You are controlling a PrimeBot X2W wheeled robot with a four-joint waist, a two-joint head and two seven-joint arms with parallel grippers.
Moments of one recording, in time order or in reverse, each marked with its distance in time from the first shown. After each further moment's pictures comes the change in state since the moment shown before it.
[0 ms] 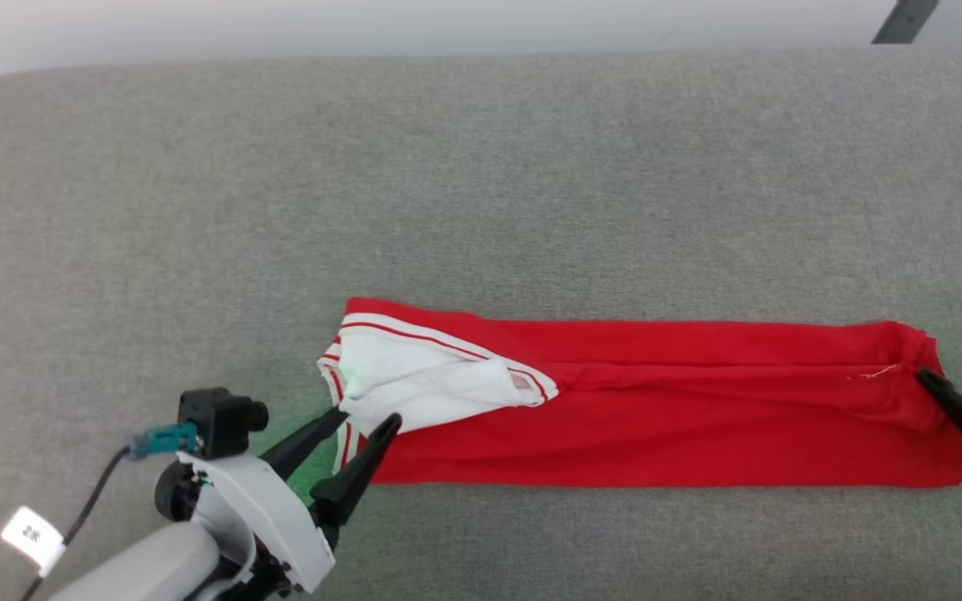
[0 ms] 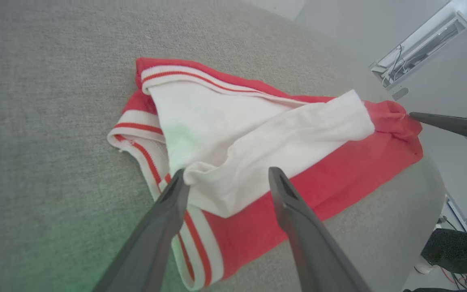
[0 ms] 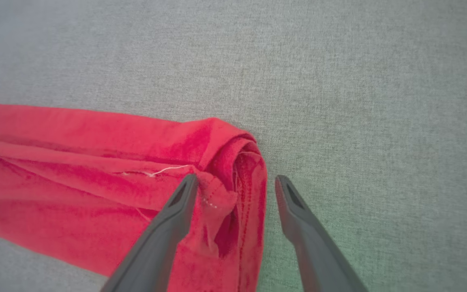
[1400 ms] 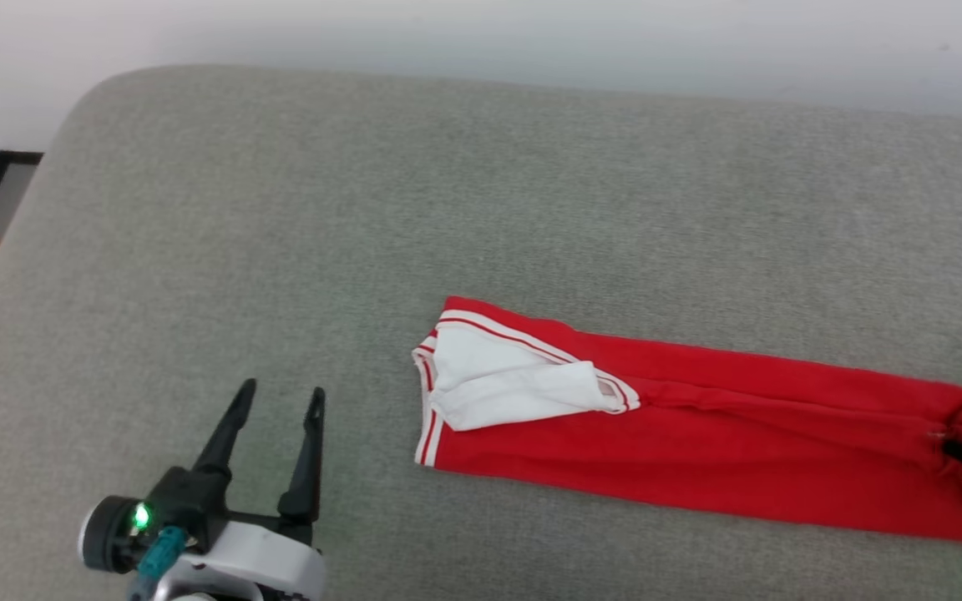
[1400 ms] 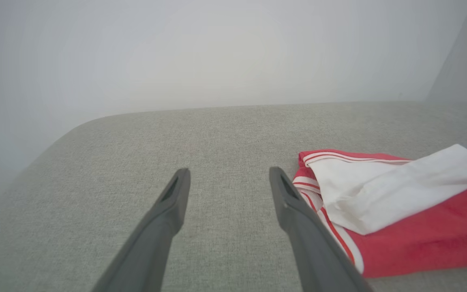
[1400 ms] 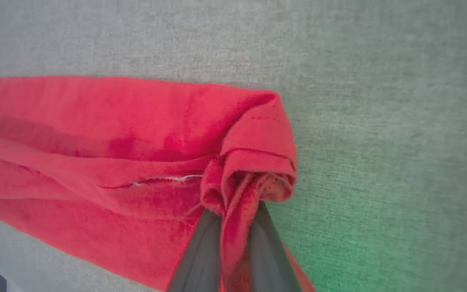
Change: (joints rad) left arm 0.475 -0.527 0.960 -0.091 1.095 0.010 -0.021; right arm 0.076 0.071 -0.164 0.115 0.046 0.000 0.336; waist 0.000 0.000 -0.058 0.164
